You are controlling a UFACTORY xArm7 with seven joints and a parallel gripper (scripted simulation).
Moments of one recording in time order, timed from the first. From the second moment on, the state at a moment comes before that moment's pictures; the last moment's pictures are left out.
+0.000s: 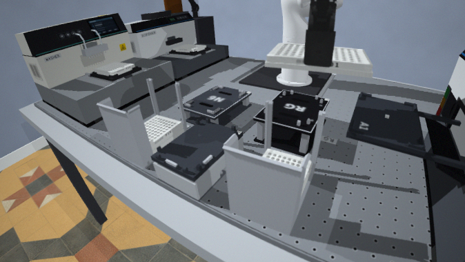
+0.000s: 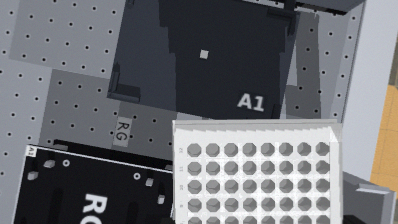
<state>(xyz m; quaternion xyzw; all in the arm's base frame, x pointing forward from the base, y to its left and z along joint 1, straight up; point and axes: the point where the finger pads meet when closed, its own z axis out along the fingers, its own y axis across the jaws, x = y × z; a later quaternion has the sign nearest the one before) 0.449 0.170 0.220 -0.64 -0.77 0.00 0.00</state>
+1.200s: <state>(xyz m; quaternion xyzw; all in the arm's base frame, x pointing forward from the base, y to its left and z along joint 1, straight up) 0.432 0.211 0.220 -0.48 -0.88 0.00 0.00</state>
